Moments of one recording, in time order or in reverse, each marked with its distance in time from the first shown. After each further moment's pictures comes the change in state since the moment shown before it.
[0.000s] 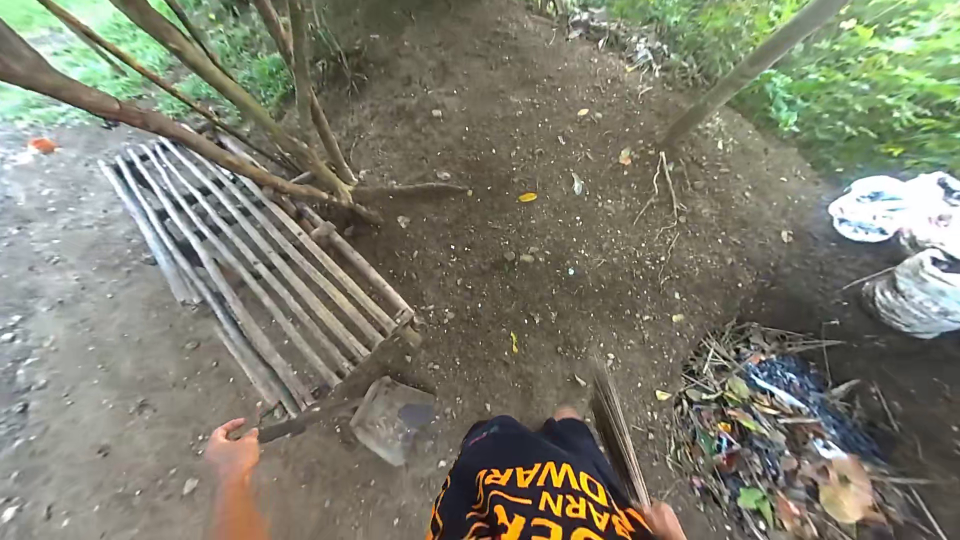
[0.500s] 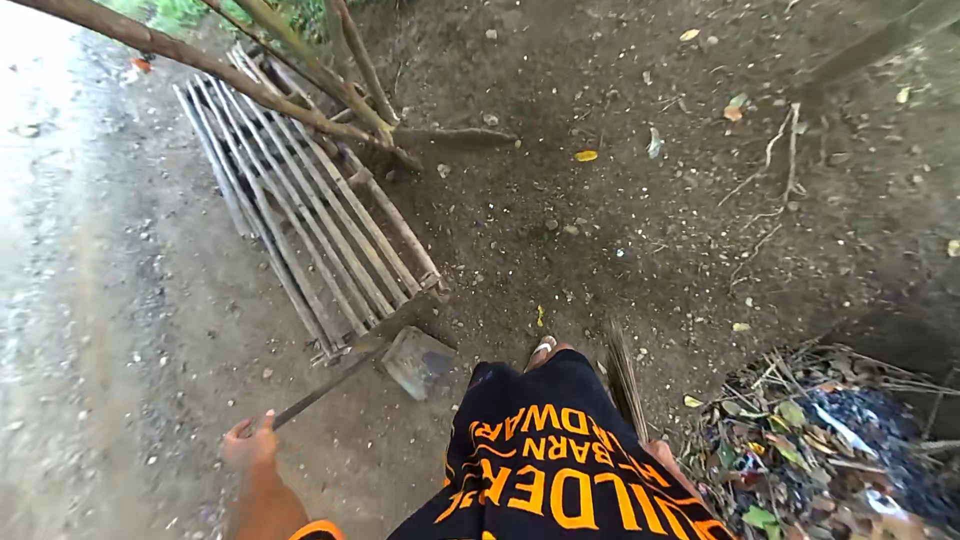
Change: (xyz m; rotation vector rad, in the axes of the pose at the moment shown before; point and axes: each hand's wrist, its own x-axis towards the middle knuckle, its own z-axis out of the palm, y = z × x) left_hand -0.080 -0.008 -0.011 0.028 0.255 -0.346; right_hand 0.129 -0.120 -0.067 -0.215 -0.101 0.051
